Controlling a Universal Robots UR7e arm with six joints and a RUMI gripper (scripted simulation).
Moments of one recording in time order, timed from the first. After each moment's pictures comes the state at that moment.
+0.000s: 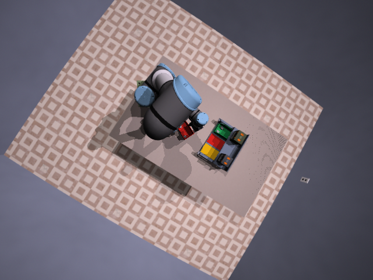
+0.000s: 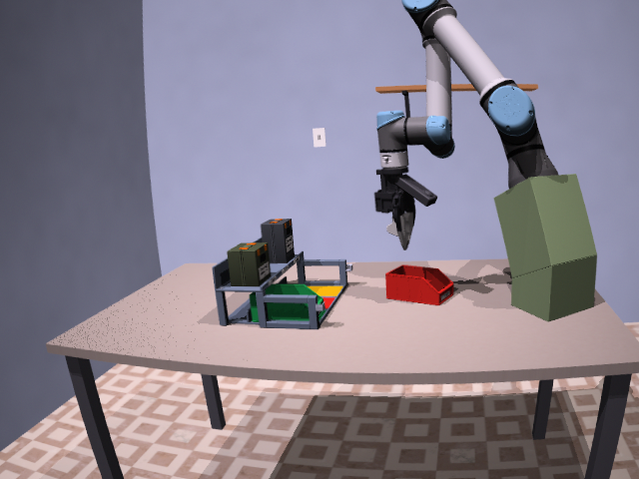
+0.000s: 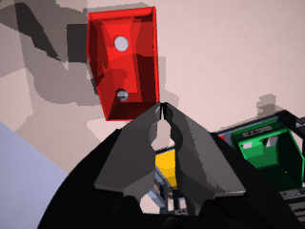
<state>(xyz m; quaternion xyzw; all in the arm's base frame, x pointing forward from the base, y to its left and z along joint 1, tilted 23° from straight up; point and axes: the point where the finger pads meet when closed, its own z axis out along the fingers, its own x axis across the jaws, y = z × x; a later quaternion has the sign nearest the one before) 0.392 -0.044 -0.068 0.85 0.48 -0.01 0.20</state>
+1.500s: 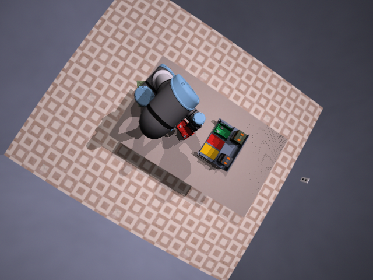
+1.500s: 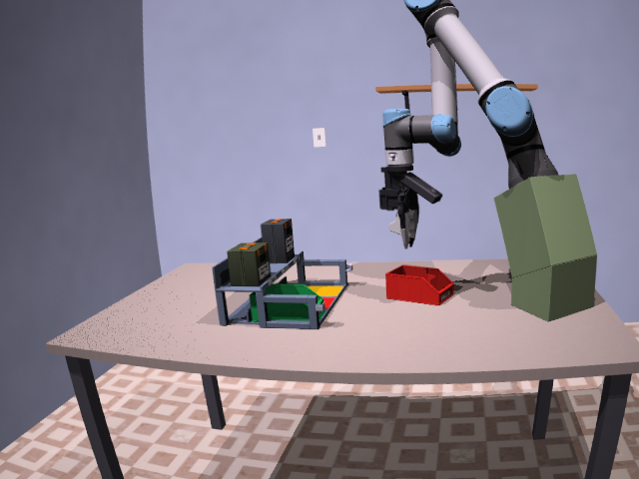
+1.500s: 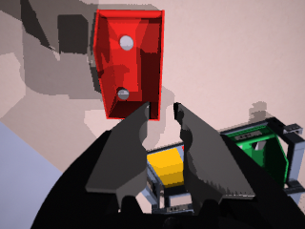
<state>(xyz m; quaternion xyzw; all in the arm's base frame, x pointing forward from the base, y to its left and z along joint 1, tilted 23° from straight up) 0.382 -0.048 -0.064 0.83 0.52 -0.01 0.20</state>
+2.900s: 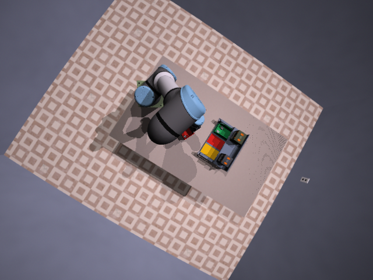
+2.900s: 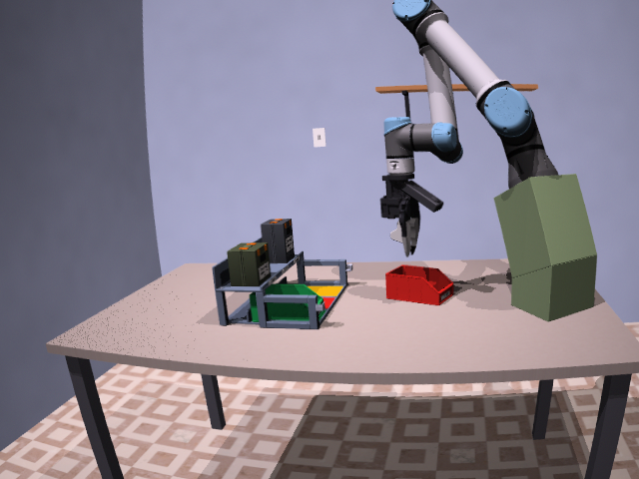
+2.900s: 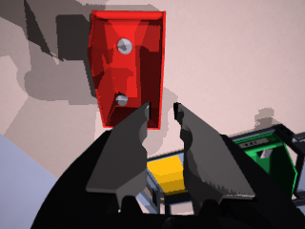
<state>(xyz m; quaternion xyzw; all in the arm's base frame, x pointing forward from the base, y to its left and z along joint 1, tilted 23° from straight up) 0.383 -0.055 -0.085 0.83 0.52 -0.01 0.20</state>
